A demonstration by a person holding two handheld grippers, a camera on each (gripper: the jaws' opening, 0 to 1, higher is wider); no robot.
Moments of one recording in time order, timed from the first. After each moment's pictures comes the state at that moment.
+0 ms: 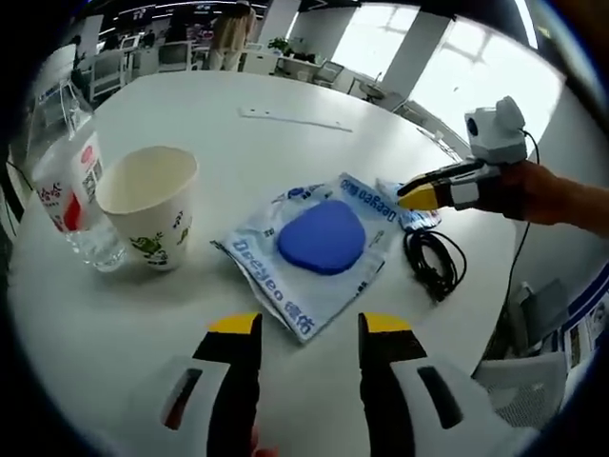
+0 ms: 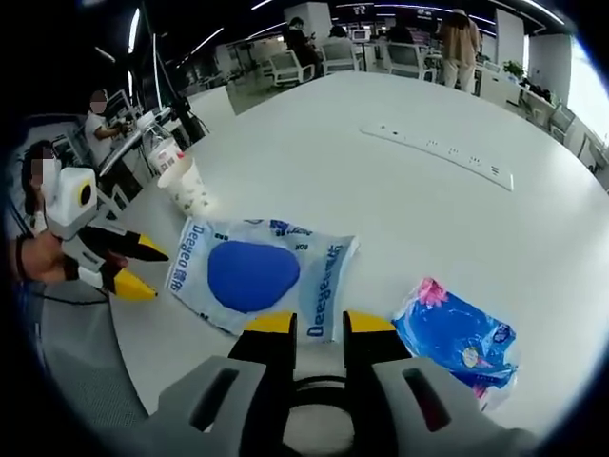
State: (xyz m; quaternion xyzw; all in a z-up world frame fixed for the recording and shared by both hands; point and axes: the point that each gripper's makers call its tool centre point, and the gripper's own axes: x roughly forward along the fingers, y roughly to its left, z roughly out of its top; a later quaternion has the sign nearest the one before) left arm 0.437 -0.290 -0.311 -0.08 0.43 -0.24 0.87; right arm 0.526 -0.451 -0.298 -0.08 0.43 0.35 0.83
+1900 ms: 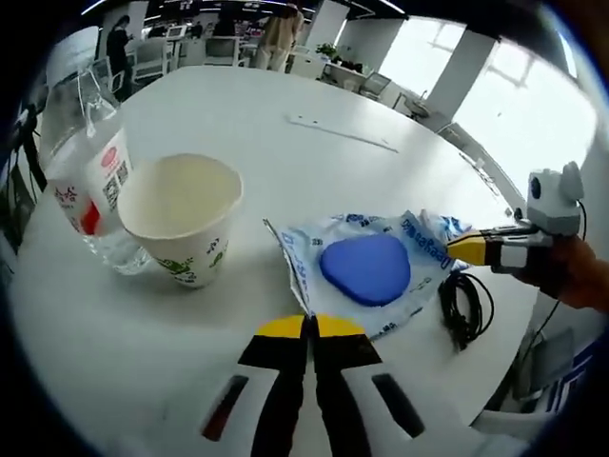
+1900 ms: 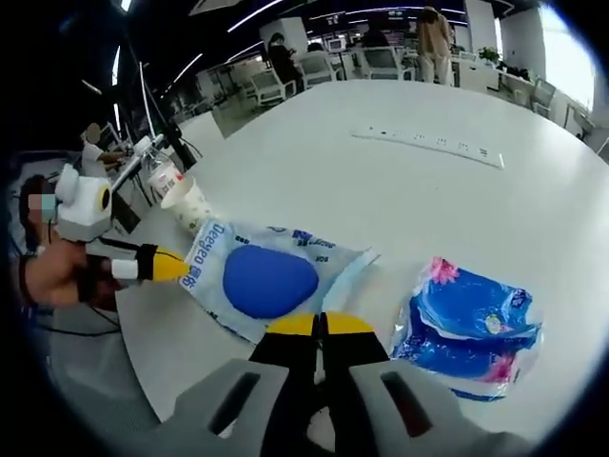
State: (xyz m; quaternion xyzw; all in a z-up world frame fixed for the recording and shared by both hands) left arm 0.474 -0.273 -0.313 -0.12 0.43 -0.14 0.88; right arm 0.509 -0.442 -0.295 -0.01 0.42 0.32 0.85
